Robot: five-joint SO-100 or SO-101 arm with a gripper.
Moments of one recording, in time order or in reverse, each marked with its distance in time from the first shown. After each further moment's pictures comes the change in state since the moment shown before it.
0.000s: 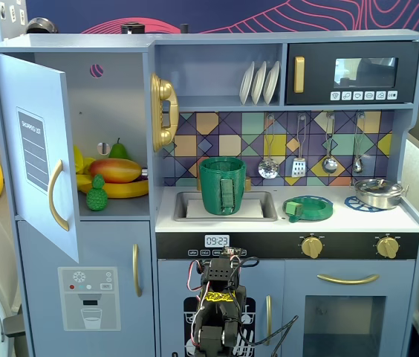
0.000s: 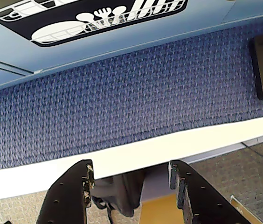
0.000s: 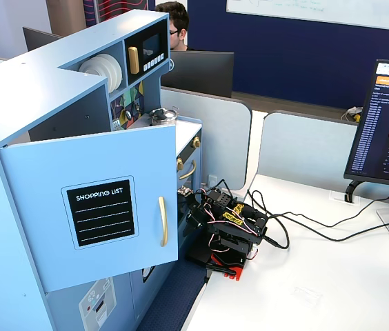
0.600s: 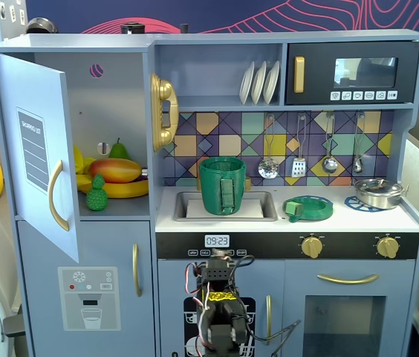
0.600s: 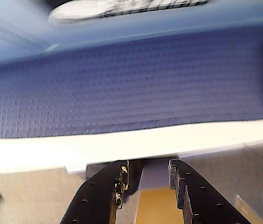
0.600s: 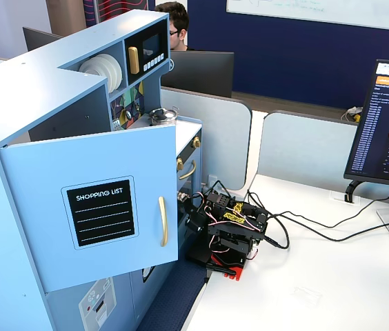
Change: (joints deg) arm -13.3 -0.4 1.1 -7.9 0.3
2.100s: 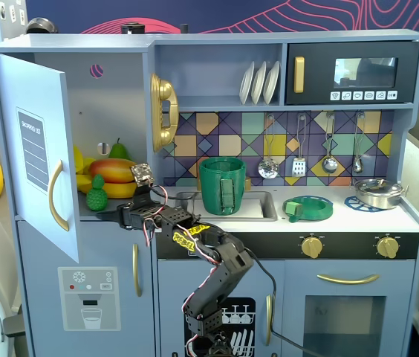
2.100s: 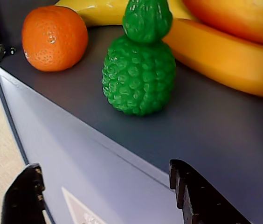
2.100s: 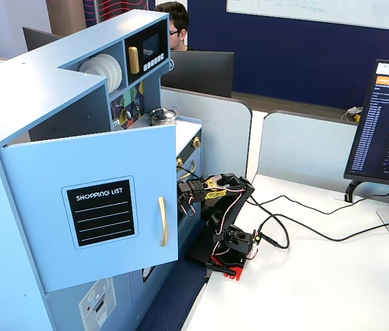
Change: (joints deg) arm -36.8 -57.4 -51.7 -60.7 -4.4
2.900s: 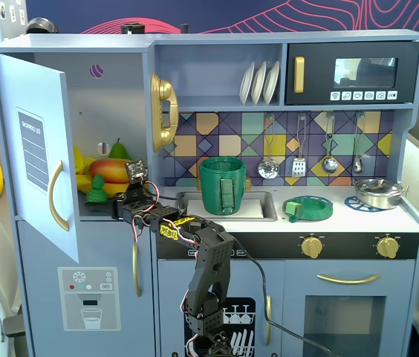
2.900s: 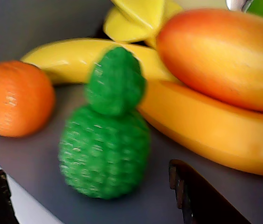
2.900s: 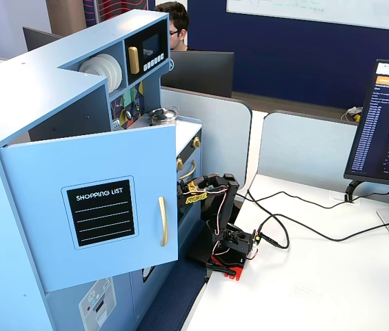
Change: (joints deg) arm 3.3 -20.9 -12.2 -17.8 -1.4
